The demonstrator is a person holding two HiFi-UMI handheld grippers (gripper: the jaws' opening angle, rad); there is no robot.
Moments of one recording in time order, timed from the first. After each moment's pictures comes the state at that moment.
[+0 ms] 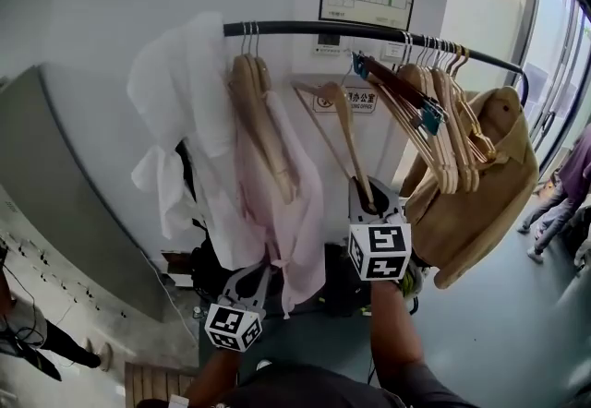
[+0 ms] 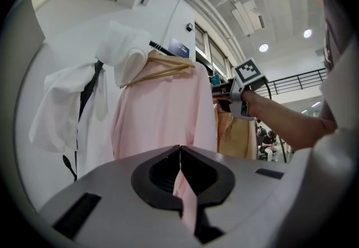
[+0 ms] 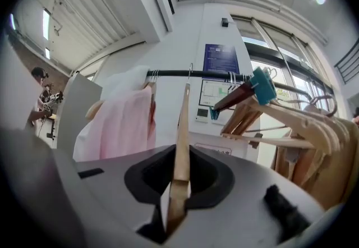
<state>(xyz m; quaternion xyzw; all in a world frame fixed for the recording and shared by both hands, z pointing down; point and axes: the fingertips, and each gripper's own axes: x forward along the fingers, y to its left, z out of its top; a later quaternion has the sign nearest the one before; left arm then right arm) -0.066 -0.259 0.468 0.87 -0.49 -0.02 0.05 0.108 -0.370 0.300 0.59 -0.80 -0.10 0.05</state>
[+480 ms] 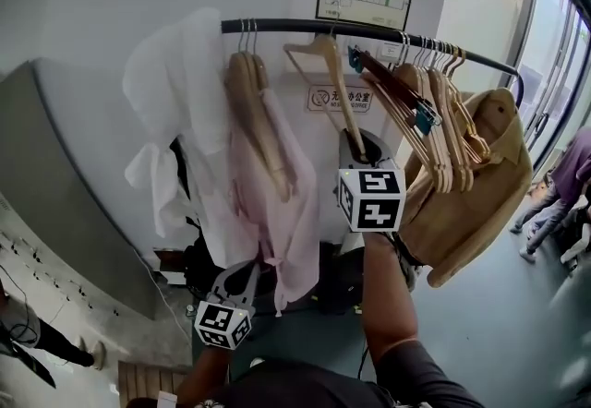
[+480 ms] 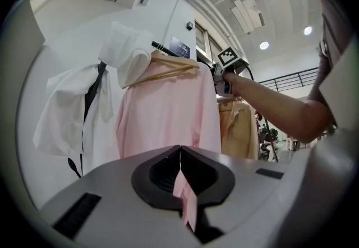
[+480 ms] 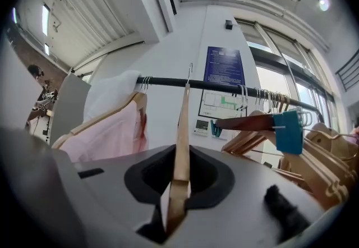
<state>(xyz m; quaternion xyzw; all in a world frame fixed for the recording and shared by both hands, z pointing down) -0.078 -0.260 0.467 0.86 -0.50 -0.01 0.04 0.091 -0.416 0.227 0.59 -0.79 -0.11 0.05</state>
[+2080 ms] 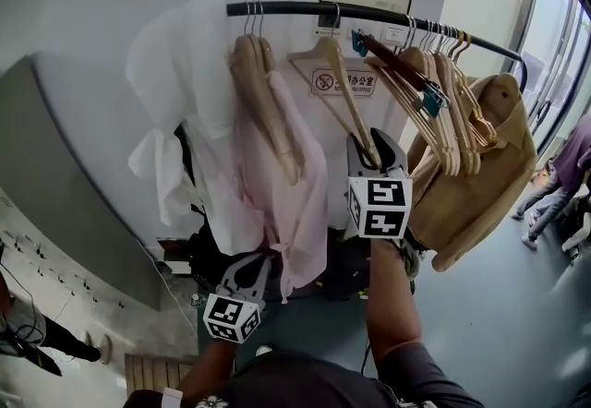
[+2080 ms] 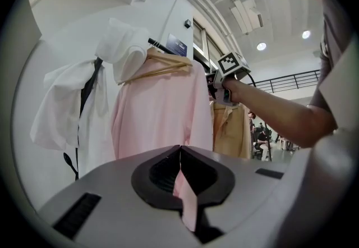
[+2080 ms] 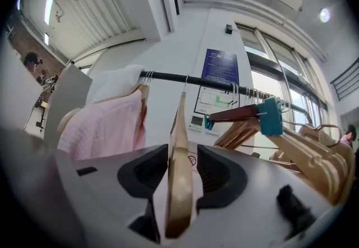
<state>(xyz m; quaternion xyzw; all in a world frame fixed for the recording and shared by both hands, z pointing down) -0.072 -0.246 0.475 0.88 -0.47 0.00 0.05 0.104 -0.395 0.259 0.62 -0.77 -0.13 0.06</state>
